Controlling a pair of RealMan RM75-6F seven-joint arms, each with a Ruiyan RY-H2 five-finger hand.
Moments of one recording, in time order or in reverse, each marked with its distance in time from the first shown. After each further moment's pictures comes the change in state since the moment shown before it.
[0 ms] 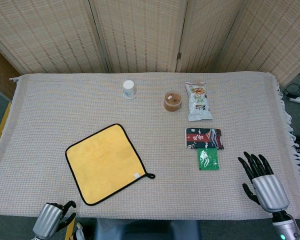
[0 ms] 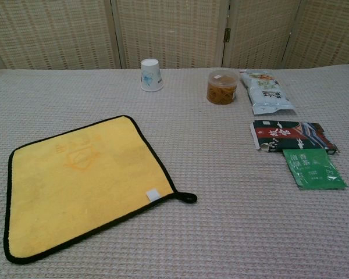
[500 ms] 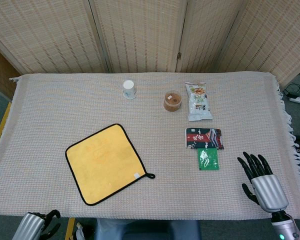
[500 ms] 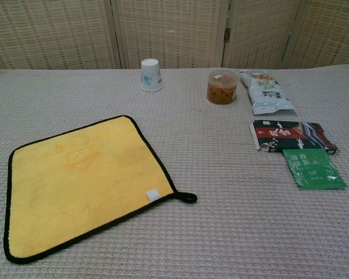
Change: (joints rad) left arm 0.058 0.244 0.045 -0.251 0.023 0.023 0.020; right arm -0.002 -0.005 0.000 -0.001 -0.005 -0.001 -0.011
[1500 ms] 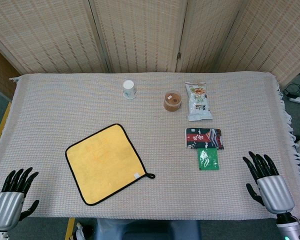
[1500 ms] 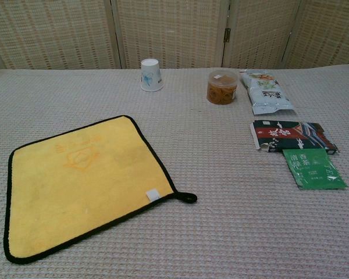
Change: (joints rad) left arm -0.084 0.361 -0.114 -0.633 -0.249 -0.188 0.380; right arm -0.018 0.025 0.002 -0.008 -0.003 0.032 0.031
